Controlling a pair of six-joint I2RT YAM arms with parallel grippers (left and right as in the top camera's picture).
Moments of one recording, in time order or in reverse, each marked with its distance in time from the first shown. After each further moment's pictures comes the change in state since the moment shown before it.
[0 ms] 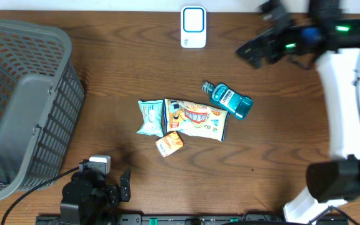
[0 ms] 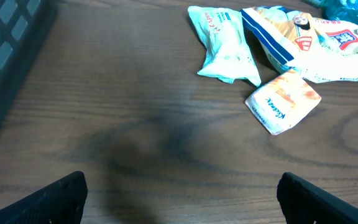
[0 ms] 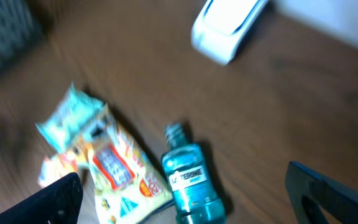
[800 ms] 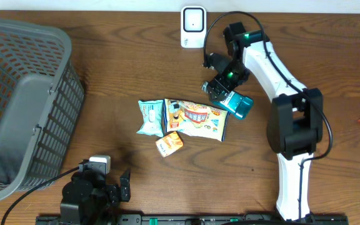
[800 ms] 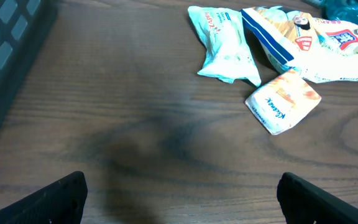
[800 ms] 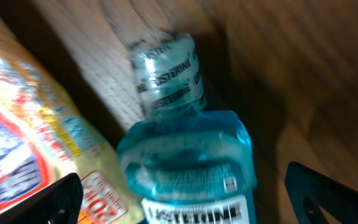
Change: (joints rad) left arm 0.000 0.000 0.000 0.000 0.000 0.000; right arm 0.190 0.453 -0.037 -0.038 0.278 -0.106
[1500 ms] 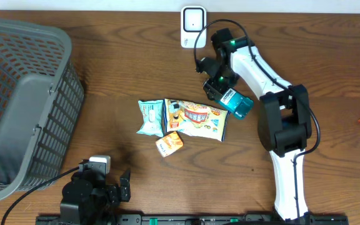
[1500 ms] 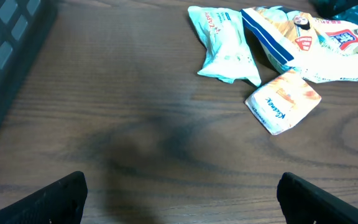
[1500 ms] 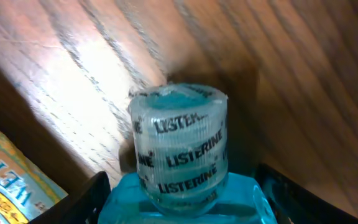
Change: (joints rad) left arm 0.000 0.000 0.000 0.000 0.000 0.000; right arm 0.059 0.072 -0.001 0.097 0.109 0.000
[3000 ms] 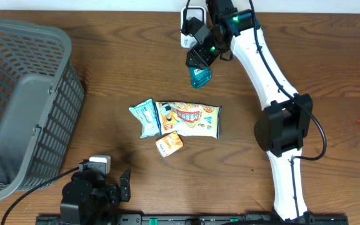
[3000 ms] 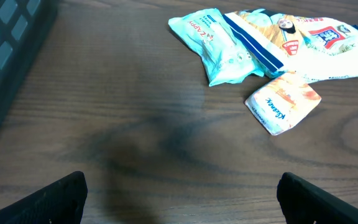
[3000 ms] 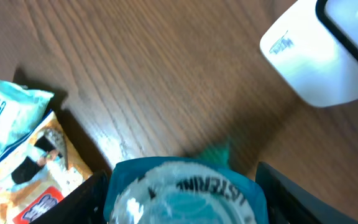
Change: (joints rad) left arm 0.000 0.000 0.000 0.000 0.000 0.000; right arm 0.026 0.015 0.420 -0.052 -0.232 0.069
